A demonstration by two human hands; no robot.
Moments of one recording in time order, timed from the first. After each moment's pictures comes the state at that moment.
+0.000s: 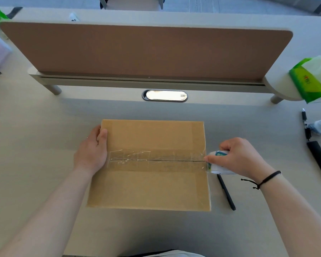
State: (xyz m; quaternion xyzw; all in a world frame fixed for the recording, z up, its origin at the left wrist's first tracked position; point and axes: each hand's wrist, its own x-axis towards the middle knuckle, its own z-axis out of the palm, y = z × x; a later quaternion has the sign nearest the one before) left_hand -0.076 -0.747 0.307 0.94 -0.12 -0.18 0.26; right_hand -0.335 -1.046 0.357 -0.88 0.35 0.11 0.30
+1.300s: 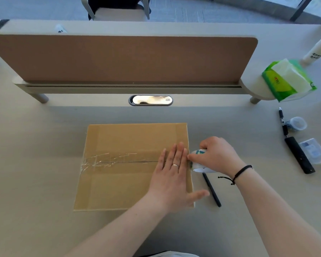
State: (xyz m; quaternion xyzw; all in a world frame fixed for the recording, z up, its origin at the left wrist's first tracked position) left_hand -0.272 -0.870 0.325 0.81 -0.55 -0.21 0.01; right_hand -0.334 -1.043 0.355 -0.89 0.36 0.12 0.26
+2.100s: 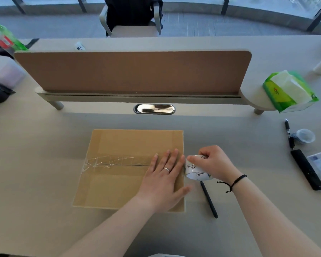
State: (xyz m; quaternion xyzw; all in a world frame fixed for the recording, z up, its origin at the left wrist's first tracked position) left_hand -0.270 -0.873 0.323 0.83 -0.52 -0.20 0.02; right_hand -0.357 -1.063 0.338 -0.80 0.35 0.04 0.48
